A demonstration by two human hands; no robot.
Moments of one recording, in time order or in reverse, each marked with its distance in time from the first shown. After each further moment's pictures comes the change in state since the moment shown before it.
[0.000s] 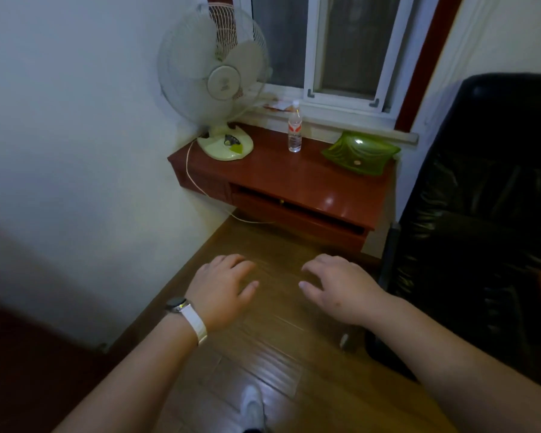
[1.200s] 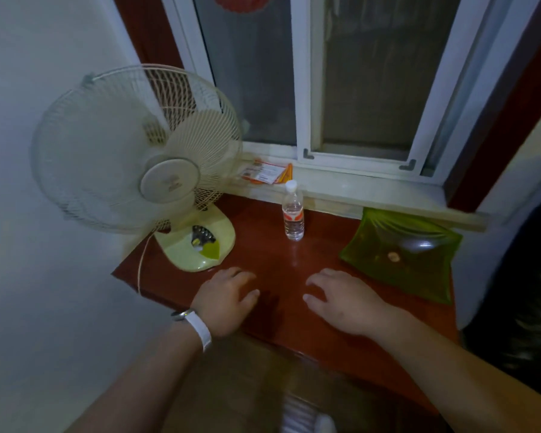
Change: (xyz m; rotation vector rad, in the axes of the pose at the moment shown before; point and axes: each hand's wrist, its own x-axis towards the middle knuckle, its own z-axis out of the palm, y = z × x) left_hand 0.532 -0.149 -0.011 -0.090 -0.112 0.044; right_hand 0.479 0.182 -0.097 0.146 -0.042 0.125
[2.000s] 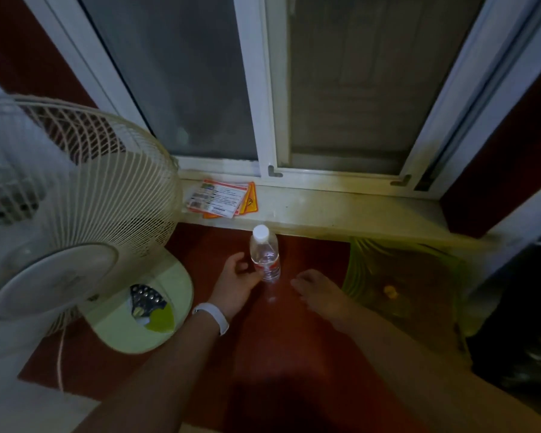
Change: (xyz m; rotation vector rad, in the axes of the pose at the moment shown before) left_hand 0.270 -0.017 0.070 -1.004 -0.066 -0.377; right_hand 0.198 0.085 -0.002 0.946 0.102 0.564
